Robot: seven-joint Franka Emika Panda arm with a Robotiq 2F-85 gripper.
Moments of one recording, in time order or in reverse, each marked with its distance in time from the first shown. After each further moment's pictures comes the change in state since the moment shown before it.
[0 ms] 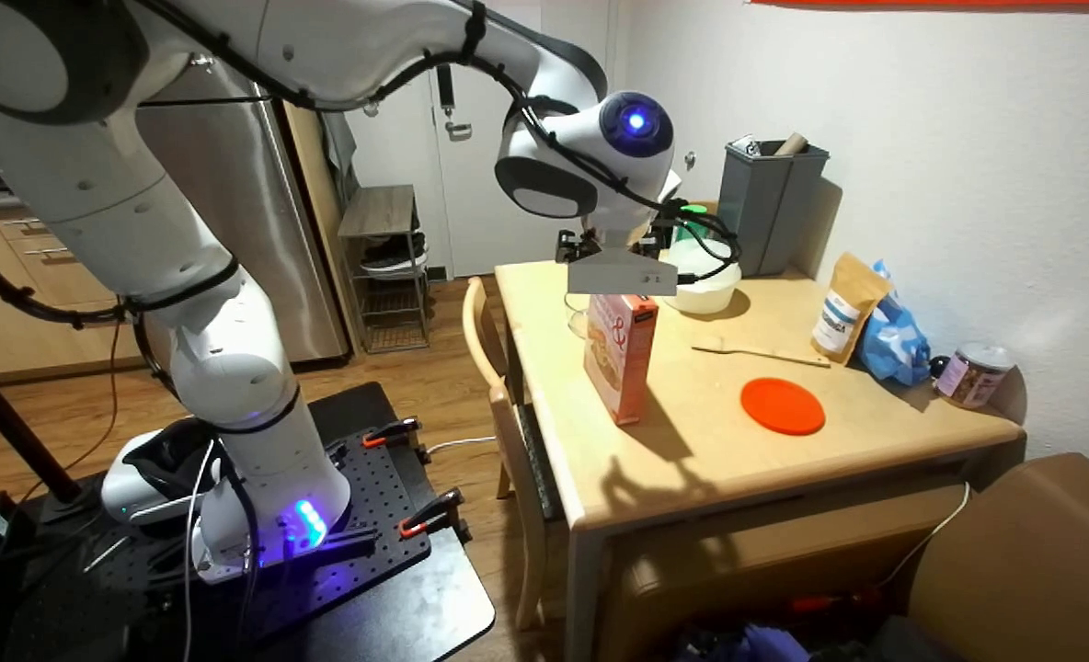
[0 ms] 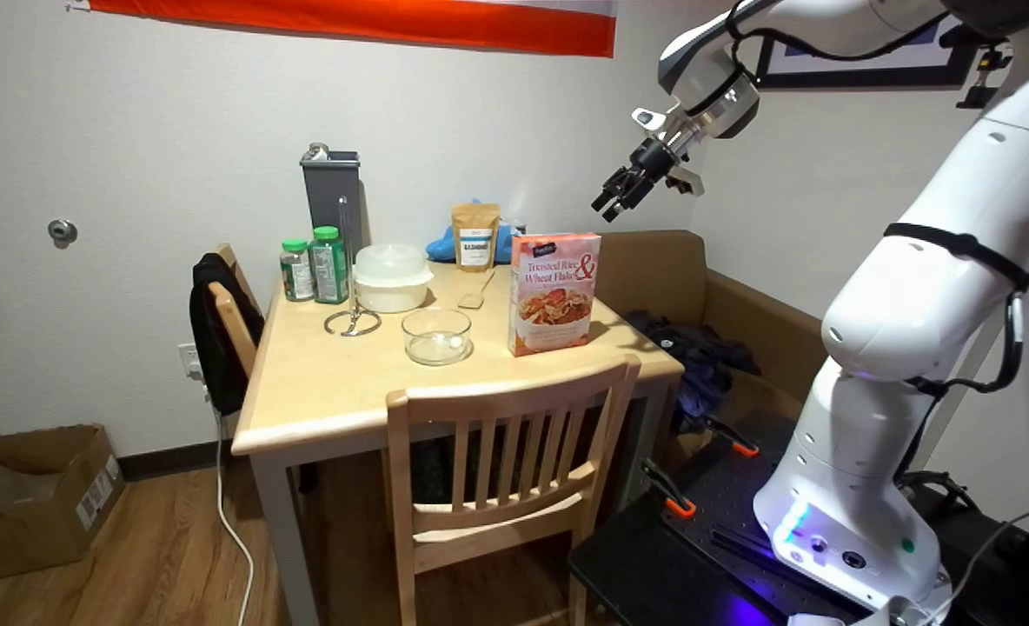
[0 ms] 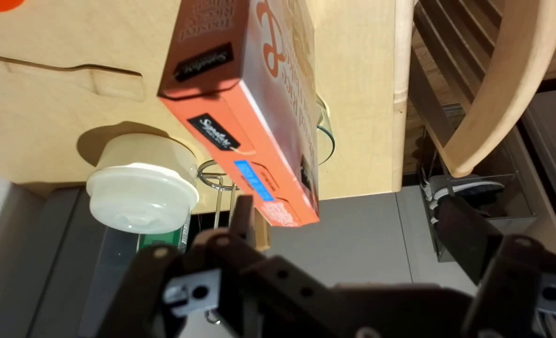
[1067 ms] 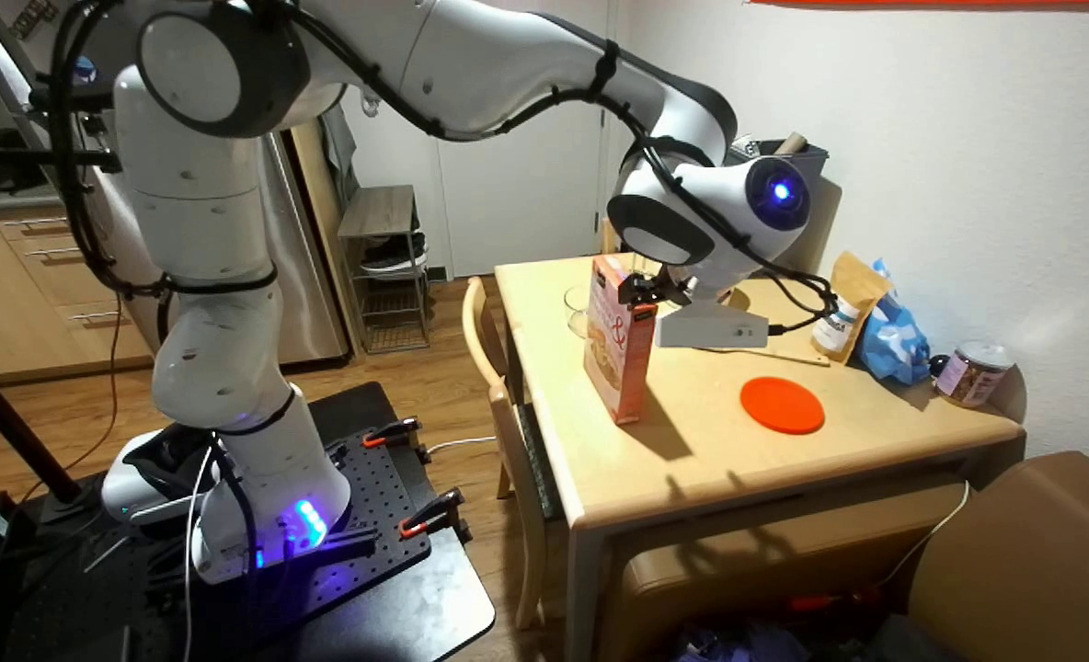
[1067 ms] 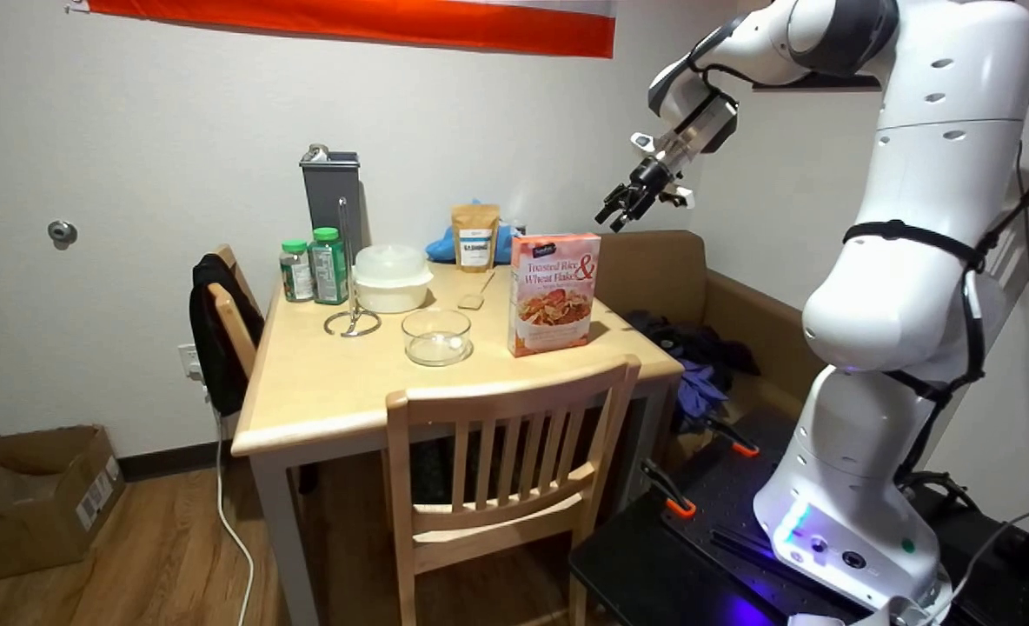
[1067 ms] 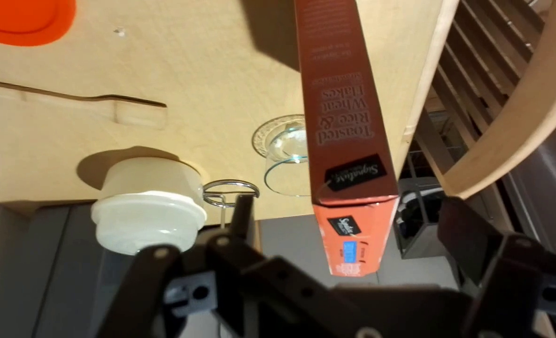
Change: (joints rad) arm -0.244 0.400 0.068 0.372 0.092 -0.280 -0.226
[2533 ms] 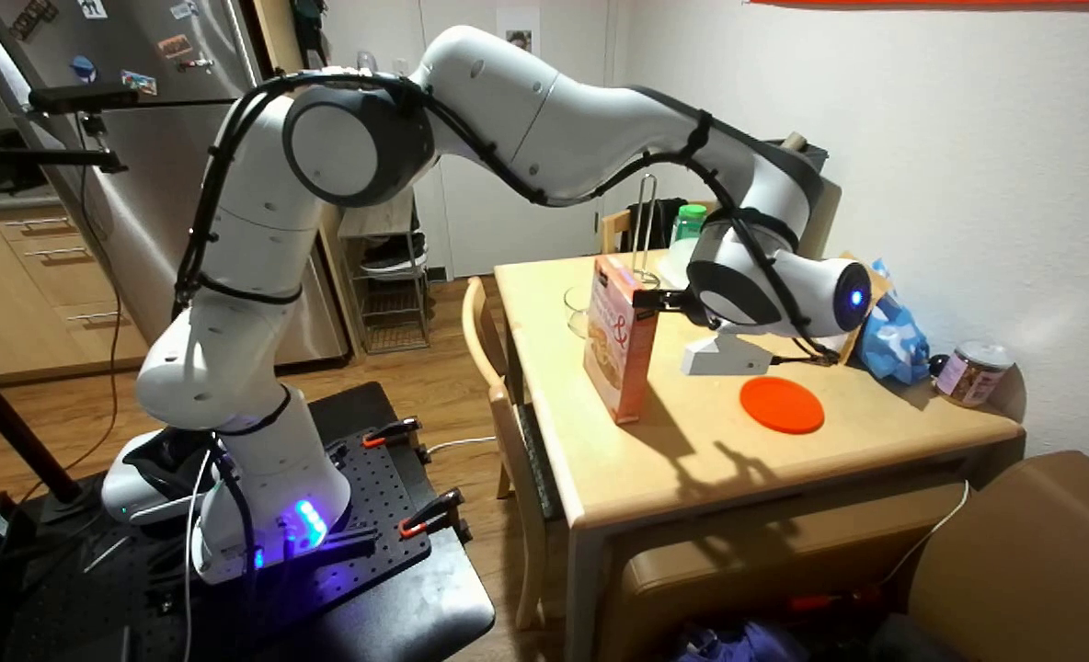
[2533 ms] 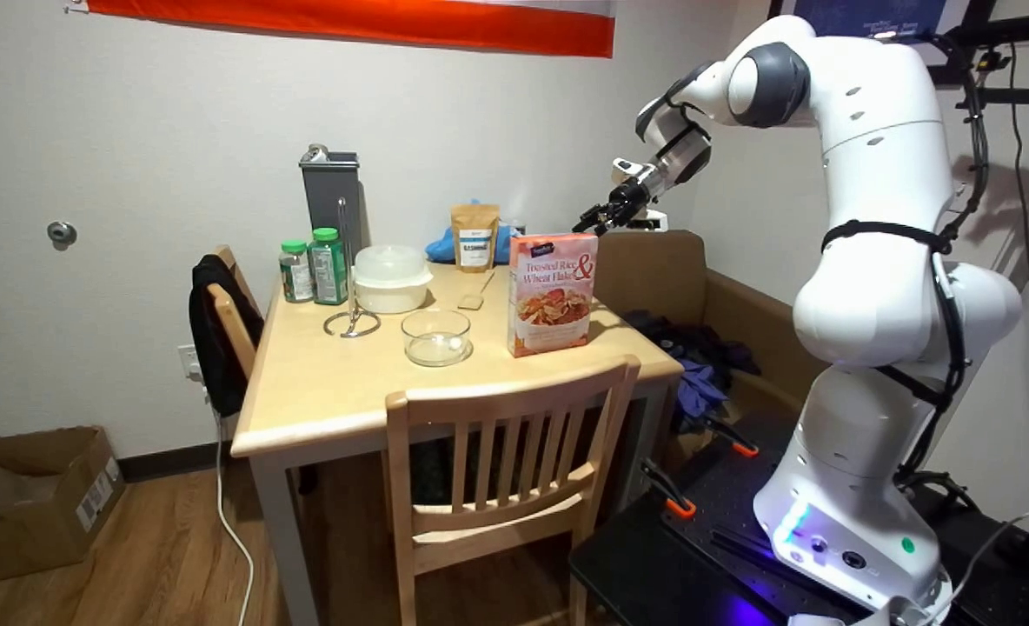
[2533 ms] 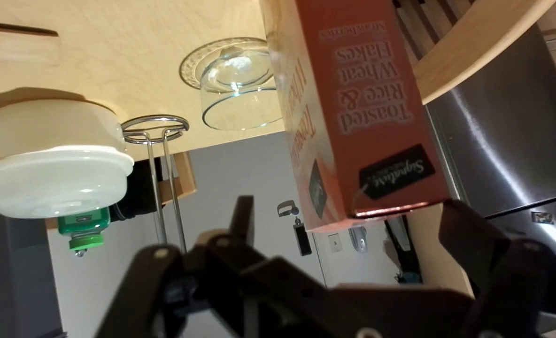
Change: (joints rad) arm -0.160 0.336 0.111 0.330 0.169 -0.391 -0.043
